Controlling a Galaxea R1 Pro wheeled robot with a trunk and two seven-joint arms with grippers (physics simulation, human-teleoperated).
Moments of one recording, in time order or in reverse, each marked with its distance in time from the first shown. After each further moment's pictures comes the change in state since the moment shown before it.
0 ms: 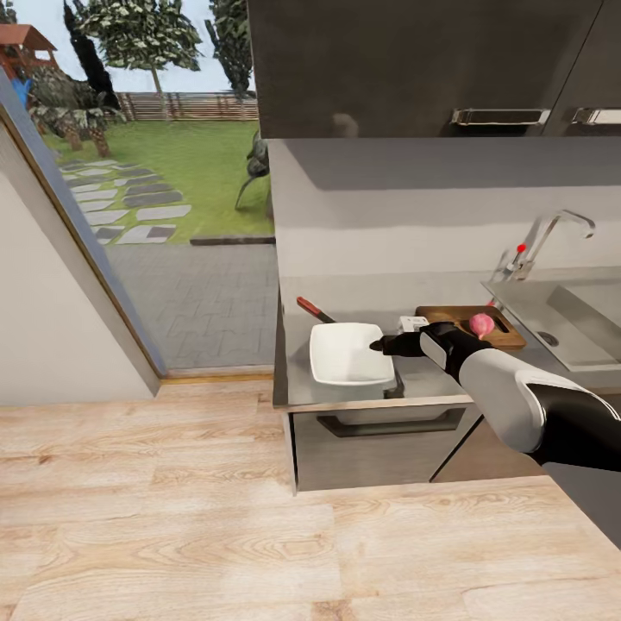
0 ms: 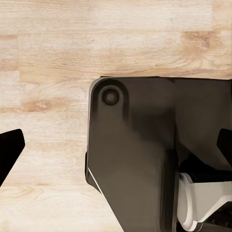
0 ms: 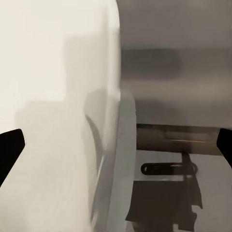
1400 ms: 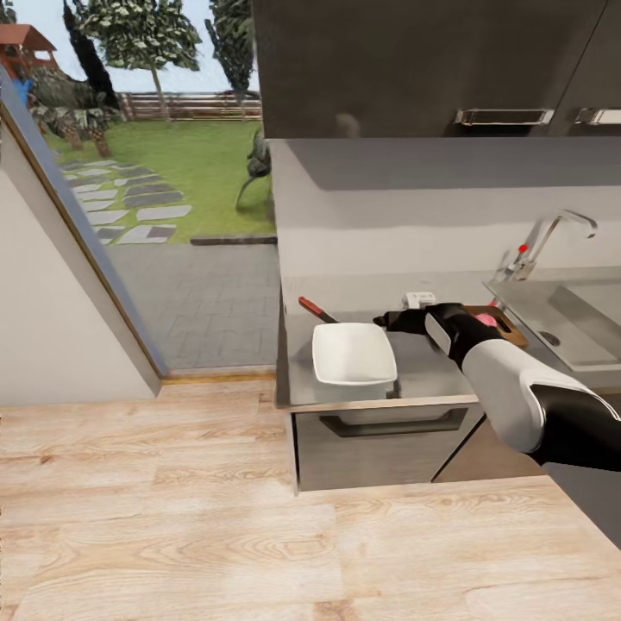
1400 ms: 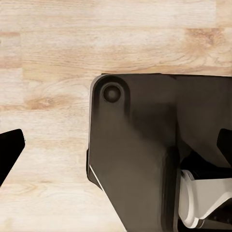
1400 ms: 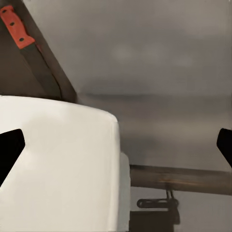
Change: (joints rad) left arm -0.001 -0.002 0.002 0.012 0.000 0.000 0.000; right arm 0.000 0.001 0.000 -0.163 -0.002 -0.002 0.006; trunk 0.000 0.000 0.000
